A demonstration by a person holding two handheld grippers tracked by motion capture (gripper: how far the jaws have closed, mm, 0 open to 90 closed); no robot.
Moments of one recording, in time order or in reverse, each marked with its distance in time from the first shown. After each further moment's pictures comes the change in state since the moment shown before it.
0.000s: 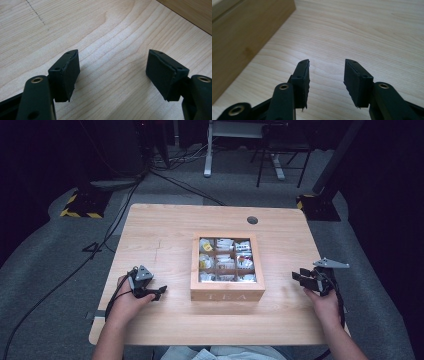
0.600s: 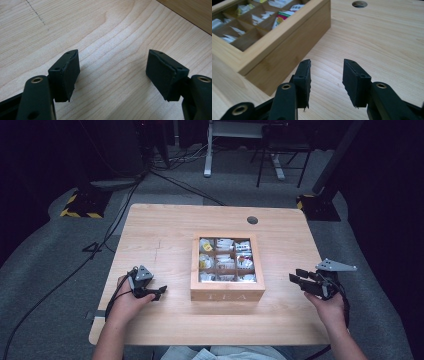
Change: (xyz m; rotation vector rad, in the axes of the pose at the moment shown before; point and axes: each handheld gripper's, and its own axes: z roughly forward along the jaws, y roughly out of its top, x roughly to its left) left arm 0.000 0.000 0.000 0.000 0.000 0.000; right arm 0.033 0.016 -0.039 -0.059 0.135 -0.072
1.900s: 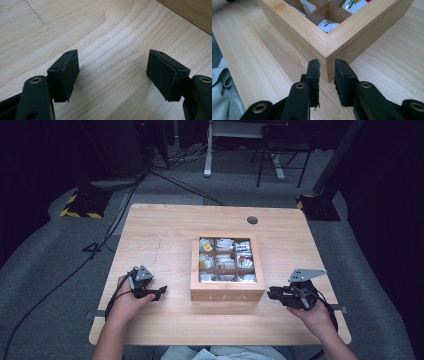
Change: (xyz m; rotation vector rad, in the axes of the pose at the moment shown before) left arm 0.000 0.000 0.000 0.003 -0.005 0.002; right arm 0.069 0.008 0.017 0.170 0.244 -0.171
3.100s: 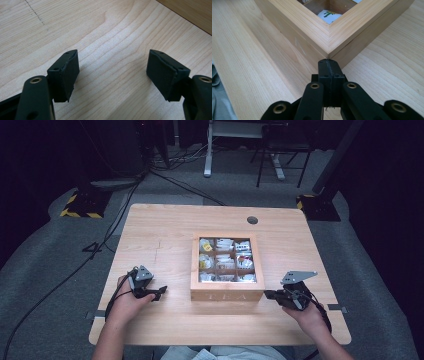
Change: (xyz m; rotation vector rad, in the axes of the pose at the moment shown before) left arm 0.000 0.000 0.000 0.000 -0.002 -0.004; right arm 0.005 -0.002 0.018 0.048 -0.038 -0.019
